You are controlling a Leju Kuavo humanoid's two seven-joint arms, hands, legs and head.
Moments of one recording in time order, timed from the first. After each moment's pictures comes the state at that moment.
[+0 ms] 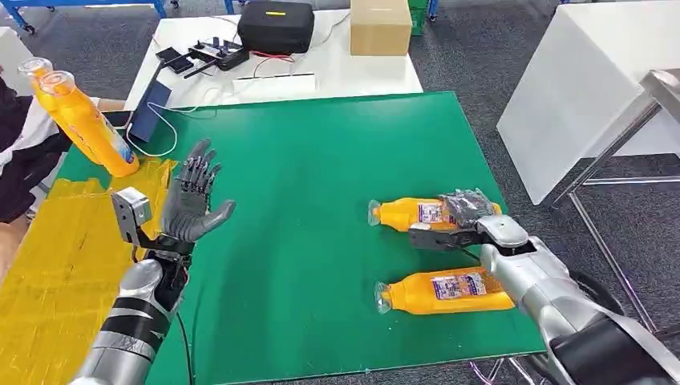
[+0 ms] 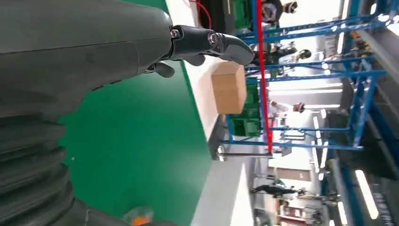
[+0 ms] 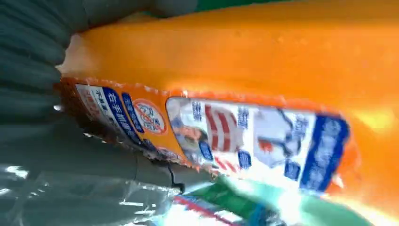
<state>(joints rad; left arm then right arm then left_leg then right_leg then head) -0.40 -0.04 -0.09 -1.11 -0.06 -0.19 -0.42 -0.75 -0.25 0.75 -0.49 0.82 -0.13 -0.09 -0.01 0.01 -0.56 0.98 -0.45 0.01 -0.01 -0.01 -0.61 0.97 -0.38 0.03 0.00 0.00</state>
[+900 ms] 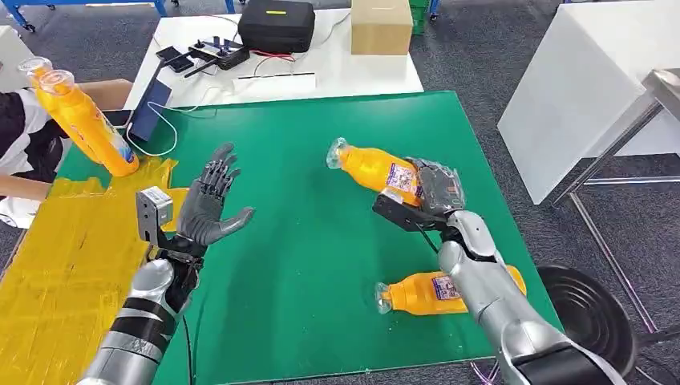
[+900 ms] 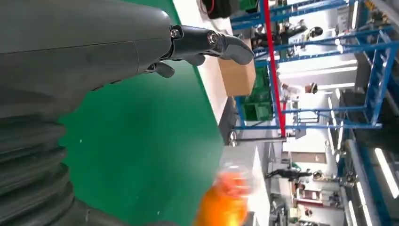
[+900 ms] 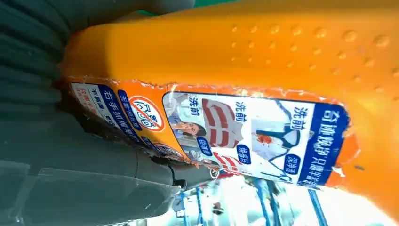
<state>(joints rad) -0.40 -0.05 -0.15 -1.12 -0.10 -0.19 -0.38 -0.59 -0.04 0.35 -0.79 0.80 -0.33 -0.20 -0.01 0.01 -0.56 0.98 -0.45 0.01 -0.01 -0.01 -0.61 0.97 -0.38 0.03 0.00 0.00</state>
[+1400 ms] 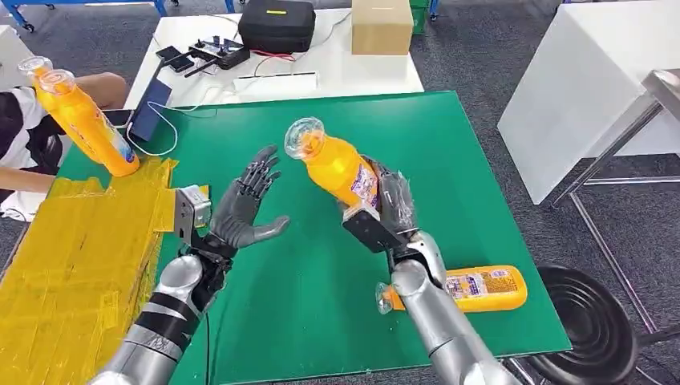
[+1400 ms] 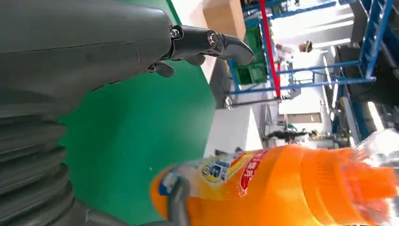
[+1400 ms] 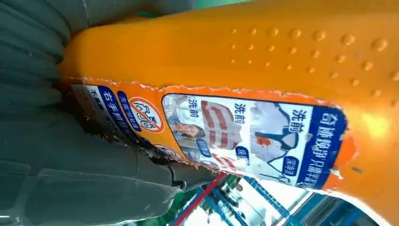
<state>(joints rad) -0.43 -0.10 -0.30 -1.10 -0.08 -0.21 -0.38 -0.41 0.18 0.29 -1.05 0.52 -0.29 -0.44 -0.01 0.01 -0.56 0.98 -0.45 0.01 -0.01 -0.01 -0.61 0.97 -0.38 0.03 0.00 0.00</state>
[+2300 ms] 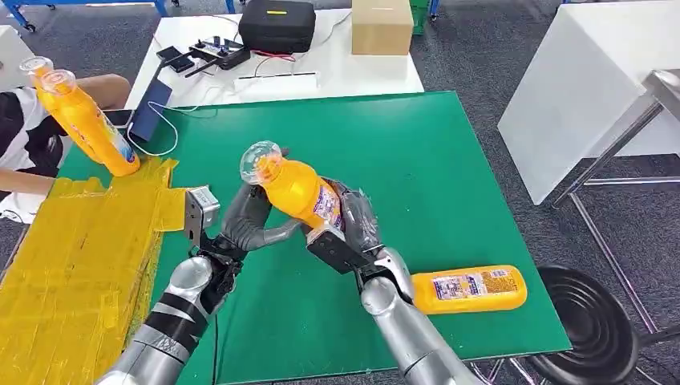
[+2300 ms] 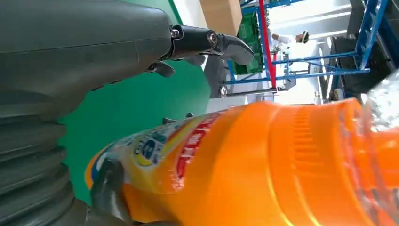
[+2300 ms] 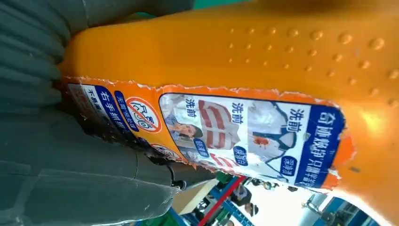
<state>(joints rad) -0.44 -0.11 -0.33 -1.09 -0.05 -0.21 -0.39 -0.39 0.26 0.37 -1.00 0.52 -0.27 -0.45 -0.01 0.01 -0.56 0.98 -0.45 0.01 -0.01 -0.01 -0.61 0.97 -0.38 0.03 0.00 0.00</state>
